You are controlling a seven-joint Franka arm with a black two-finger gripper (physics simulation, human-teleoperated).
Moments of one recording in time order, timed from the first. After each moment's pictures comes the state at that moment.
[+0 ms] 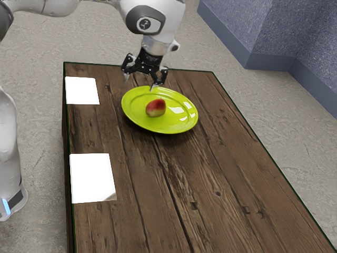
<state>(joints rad) 0.06 -0.27 0.10 -2.02 0.17 1.67 -1.08</state>
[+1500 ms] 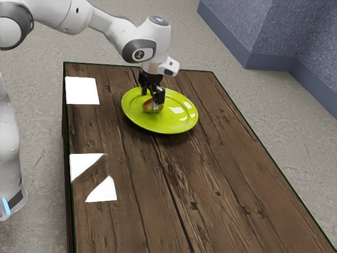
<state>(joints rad) 0.20 -0.17 0.09 -2.21 0.06 2.18 -0.04</state>
